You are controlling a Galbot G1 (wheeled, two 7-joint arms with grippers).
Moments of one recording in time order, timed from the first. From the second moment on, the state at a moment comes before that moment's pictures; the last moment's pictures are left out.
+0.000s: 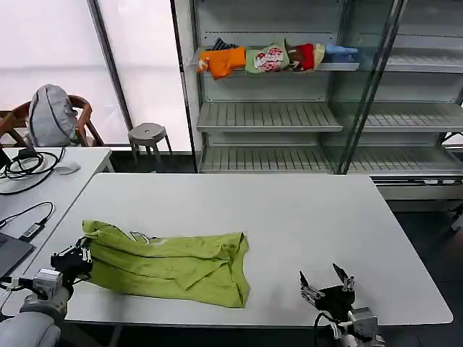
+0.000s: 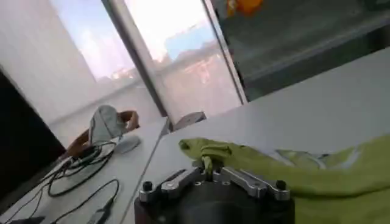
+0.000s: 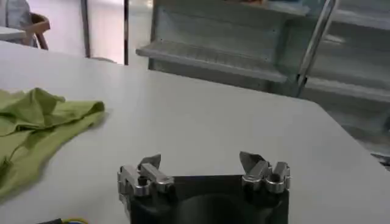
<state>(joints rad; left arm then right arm) 1.51 -0.99 -0.79 -2.12 -0.23 0.48 -0.04 -1.64 1.17 0.47 2.33 0.21 -0.54 0.18</state>
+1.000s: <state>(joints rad) 1.37 -1.21 -0.22 -2.20 -0.08 0.48 -0.10 -1.70 1.20 0.52 2.36 0.18 -0.54 0.19</state>
